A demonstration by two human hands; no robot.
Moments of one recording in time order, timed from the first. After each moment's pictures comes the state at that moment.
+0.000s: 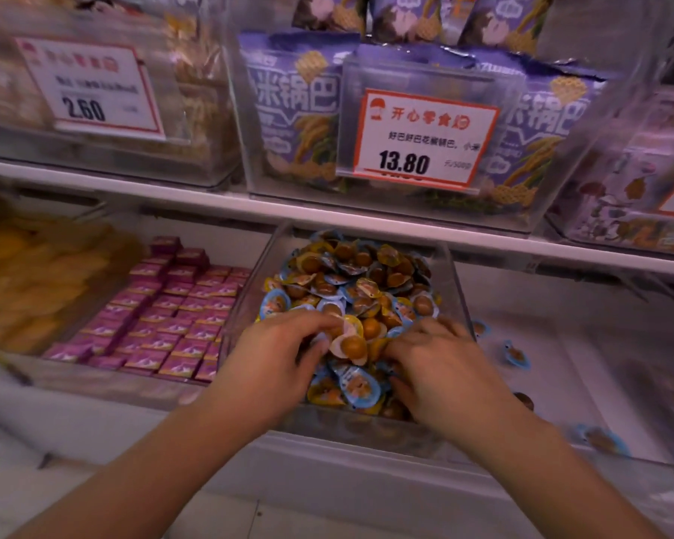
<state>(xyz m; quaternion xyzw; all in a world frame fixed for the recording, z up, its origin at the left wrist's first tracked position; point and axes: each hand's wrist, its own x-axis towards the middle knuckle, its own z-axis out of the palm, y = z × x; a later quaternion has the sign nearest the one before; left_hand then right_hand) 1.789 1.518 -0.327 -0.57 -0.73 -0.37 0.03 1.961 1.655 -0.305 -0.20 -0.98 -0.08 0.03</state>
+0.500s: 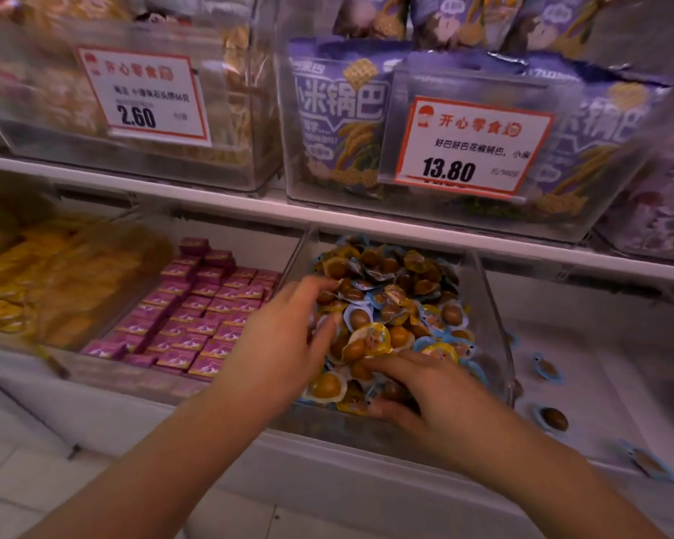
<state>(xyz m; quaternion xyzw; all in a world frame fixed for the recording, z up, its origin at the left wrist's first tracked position) 1.777 1.510 -0.311 -0.50 -0.79 -0.36 0.05 1.947 1.642 -0.319 -0.13 -0.98 0.15 0.07</state>
